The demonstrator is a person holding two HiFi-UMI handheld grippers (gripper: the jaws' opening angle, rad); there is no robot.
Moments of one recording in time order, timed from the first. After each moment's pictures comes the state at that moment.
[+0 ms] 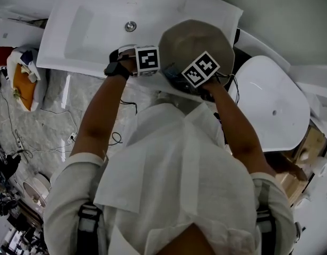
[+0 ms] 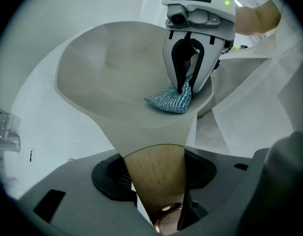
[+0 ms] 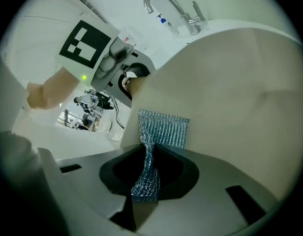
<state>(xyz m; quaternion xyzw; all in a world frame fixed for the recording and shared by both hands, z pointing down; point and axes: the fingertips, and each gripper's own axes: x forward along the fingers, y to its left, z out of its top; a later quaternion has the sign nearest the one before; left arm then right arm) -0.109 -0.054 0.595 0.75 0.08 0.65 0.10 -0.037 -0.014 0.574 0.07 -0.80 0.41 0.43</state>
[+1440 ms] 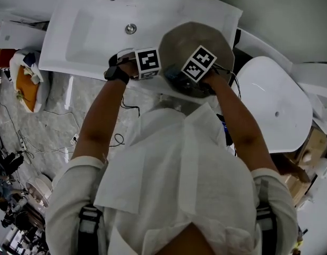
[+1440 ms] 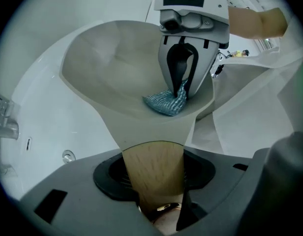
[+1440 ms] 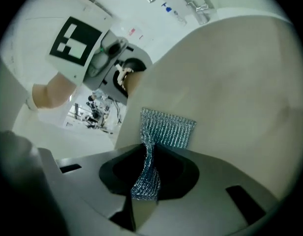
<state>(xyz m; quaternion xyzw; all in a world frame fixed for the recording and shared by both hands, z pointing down) -0.106 -0.053 0.594 0.73 0.06 0.66 0.15 -0.033 -0.021 0.584 -0.01 -0.79 0.42 0.45</state>
